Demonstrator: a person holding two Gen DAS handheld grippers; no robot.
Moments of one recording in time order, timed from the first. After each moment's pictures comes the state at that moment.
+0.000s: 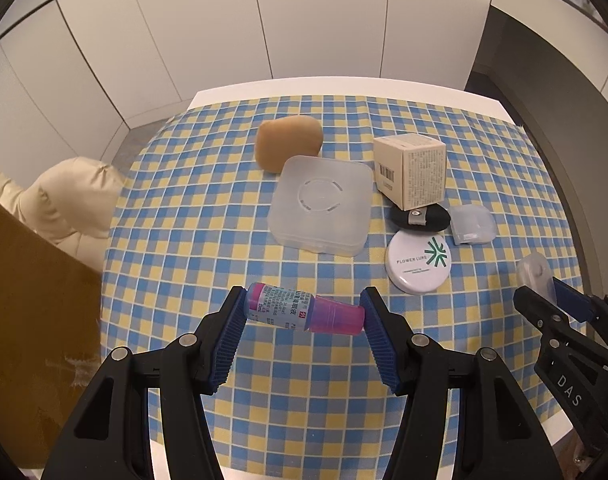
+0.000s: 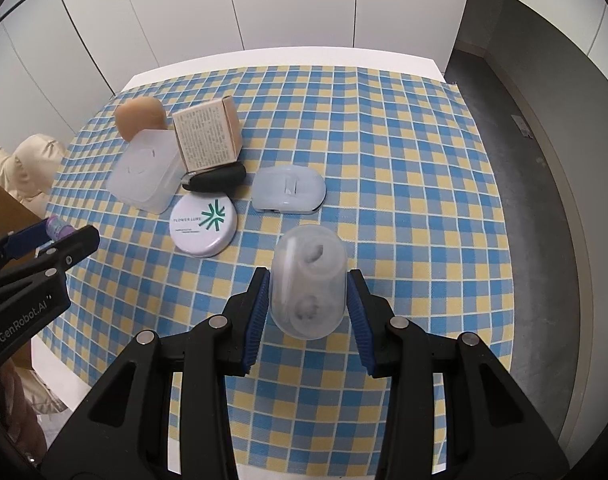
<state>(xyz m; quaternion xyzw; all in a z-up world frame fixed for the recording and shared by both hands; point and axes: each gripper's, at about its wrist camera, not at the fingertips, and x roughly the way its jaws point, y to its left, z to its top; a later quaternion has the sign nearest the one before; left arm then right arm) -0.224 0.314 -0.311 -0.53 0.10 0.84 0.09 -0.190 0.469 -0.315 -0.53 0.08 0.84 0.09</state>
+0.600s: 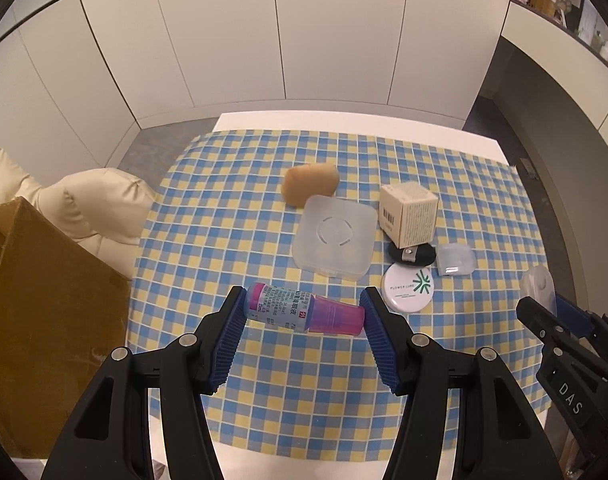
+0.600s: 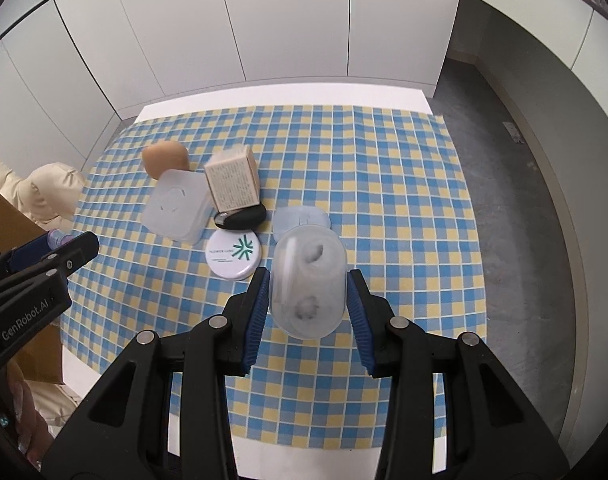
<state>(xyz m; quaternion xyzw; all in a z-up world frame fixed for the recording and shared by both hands) -0.226 0.298 -0.251 -0.52 0.07 0.85 0.08 -0.166 0.474 -0.252 -0.52 0.09 0.85 0.10</state>
